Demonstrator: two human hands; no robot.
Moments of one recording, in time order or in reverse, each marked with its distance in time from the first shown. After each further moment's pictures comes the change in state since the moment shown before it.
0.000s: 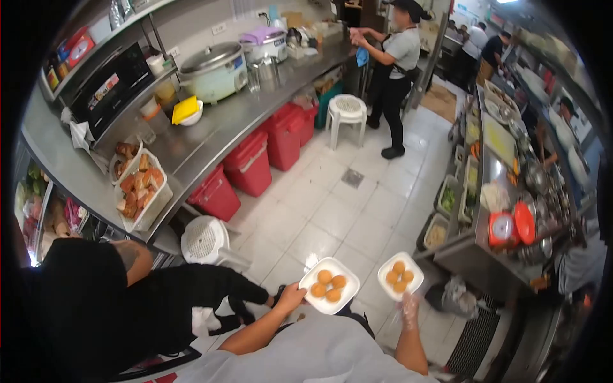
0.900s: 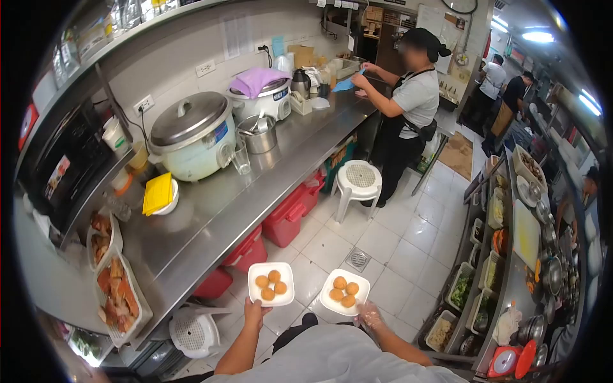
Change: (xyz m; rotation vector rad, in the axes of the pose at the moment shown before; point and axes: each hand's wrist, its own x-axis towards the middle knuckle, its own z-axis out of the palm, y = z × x) left_hand 0.383 0.250 -0.169 -0.516 0.511 0.150; right_hand 0.351 -0.232 0.380 -0.255 -0.524 0.165
